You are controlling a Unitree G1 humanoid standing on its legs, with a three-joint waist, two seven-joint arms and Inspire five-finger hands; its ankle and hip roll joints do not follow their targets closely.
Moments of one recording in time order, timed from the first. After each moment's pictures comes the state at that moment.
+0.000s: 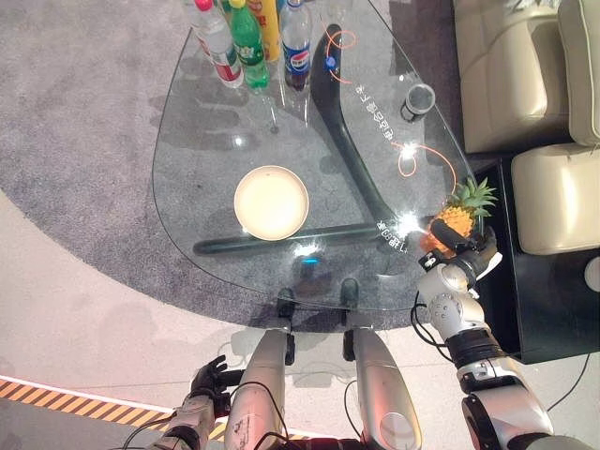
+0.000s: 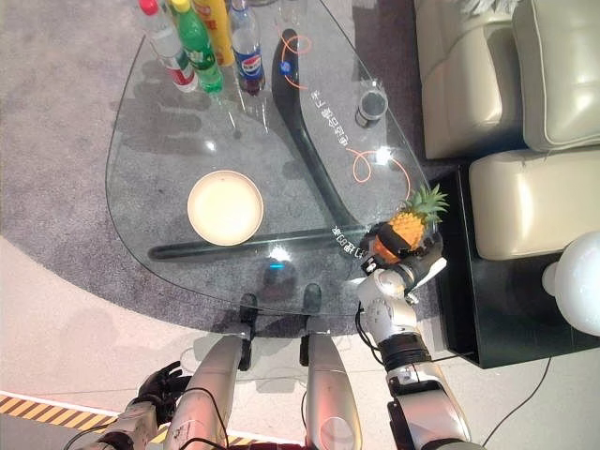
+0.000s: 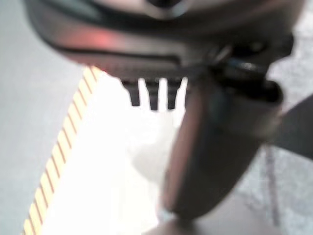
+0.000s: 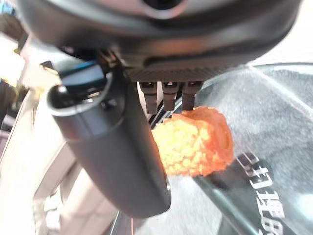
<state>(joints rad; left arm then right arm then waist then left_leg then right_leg) -0.20 0.26 -0.27 1.19 -0.56 -0.07 0.14 -0.57 -0.30 0.08 0.52 0.78 -0.08 -1.01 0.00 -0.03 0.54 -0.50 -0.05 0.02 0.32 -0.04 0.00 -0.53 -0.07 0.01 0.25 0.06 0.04</state>
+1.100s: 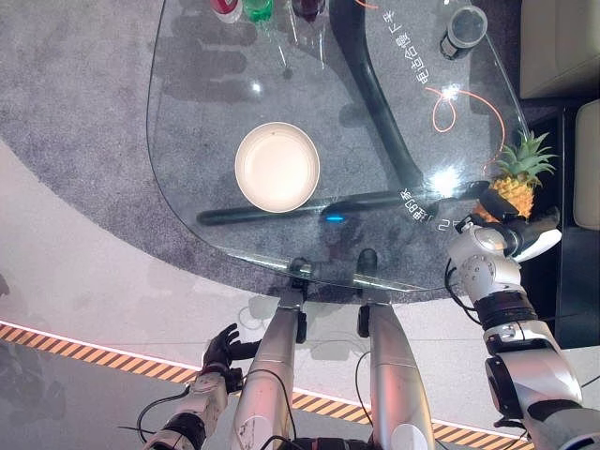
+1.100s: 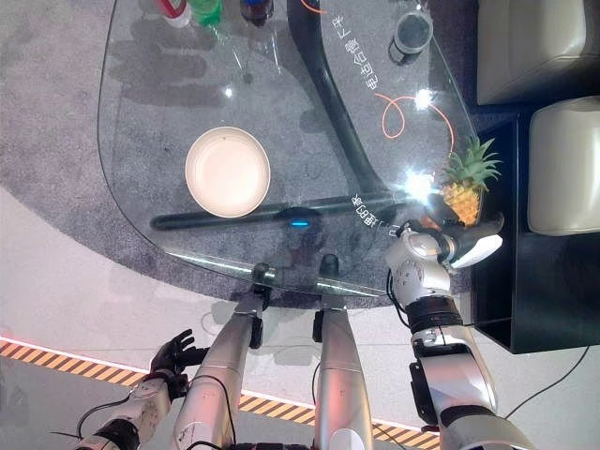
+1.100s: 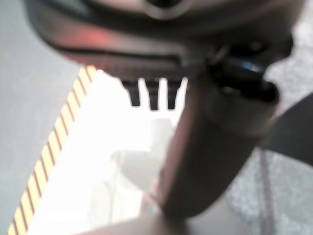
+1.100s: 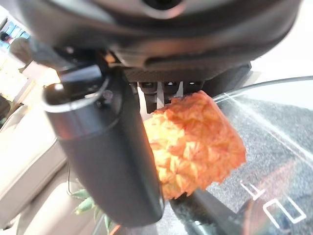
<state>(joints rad) -0.19 0.29 -0.38 0.95 -0.67 -0.05 0.22 -0.75 -0.44 0.07 0.64 0.77 0.01 -1.14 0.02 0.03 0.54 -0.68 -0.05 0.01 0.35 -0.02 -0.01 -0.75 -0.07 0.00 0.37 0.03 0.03</state>
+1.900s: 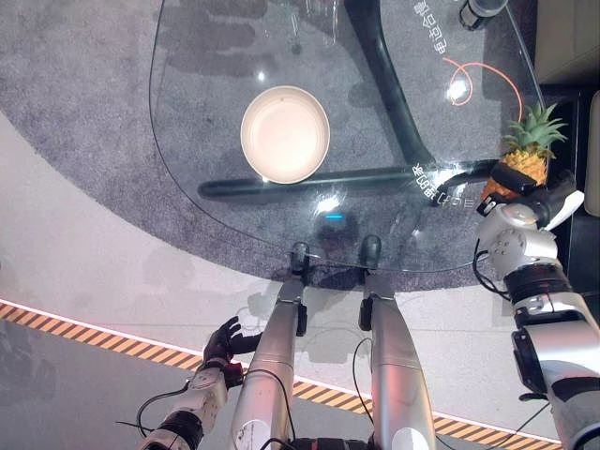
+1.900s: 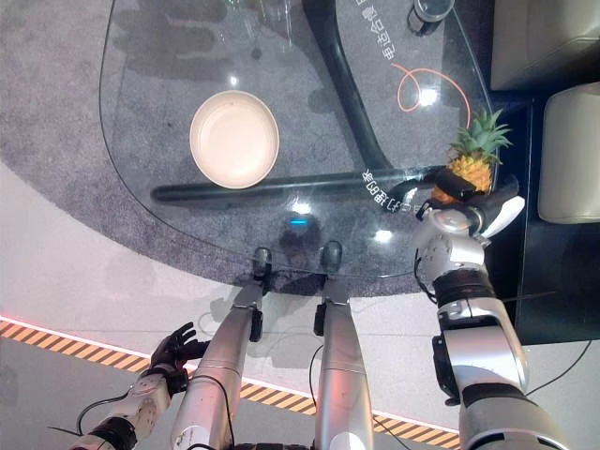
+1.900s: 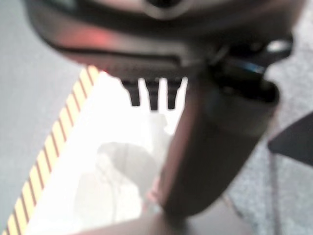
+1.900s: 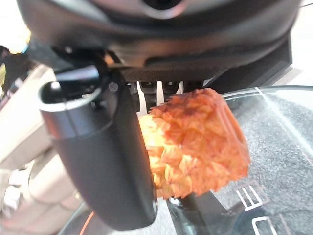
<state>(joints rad) -0.18 0.33 -0.42 0.88 -0.72 -0.05 0.22 -0.93 -0.60 0.12 0.84 0.76 0.16 -0.85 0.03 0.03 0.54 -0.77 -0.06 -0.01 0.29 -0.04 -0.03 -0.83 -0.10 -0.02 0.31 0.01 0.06</state>
